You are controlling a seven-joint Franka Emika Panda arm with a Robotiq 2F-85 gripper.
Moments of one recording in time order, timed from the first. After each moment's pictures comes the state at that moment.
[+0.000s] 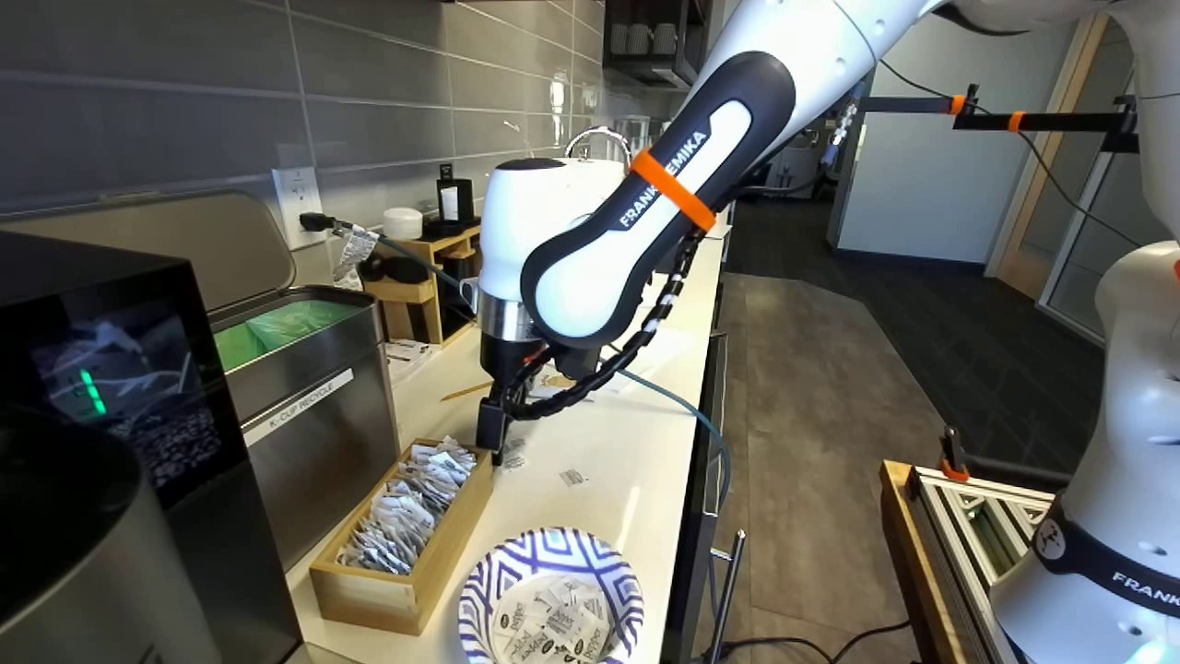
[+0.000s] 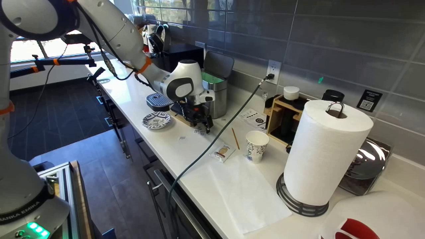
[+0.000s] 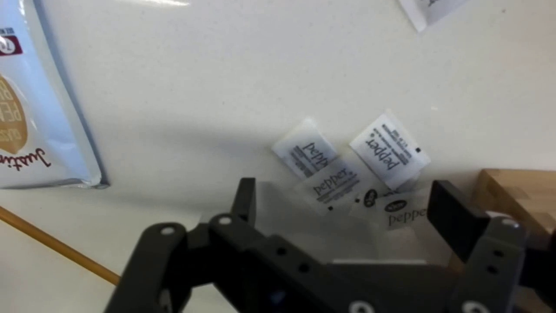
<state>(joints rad) 0.04 0.42 -0.02 -2.05 -0.09 2.62 -0.10</state>
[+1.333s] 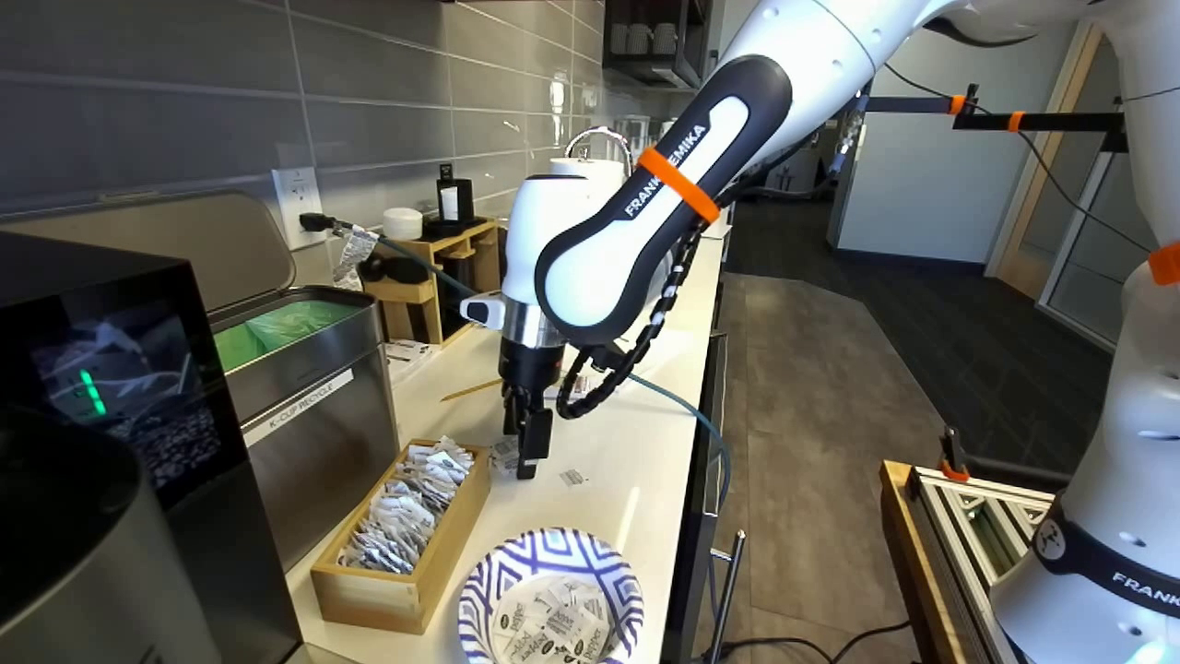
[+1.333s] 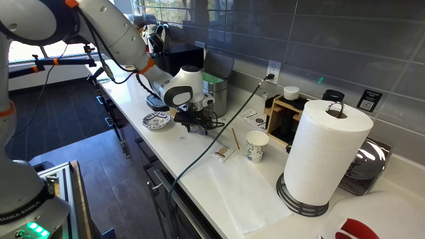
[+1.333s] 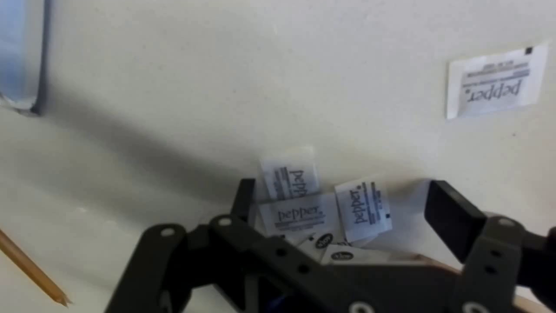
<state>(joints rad) -0.18 0.42 0.18 -2.10 0.02 2.64 -0.72</state>
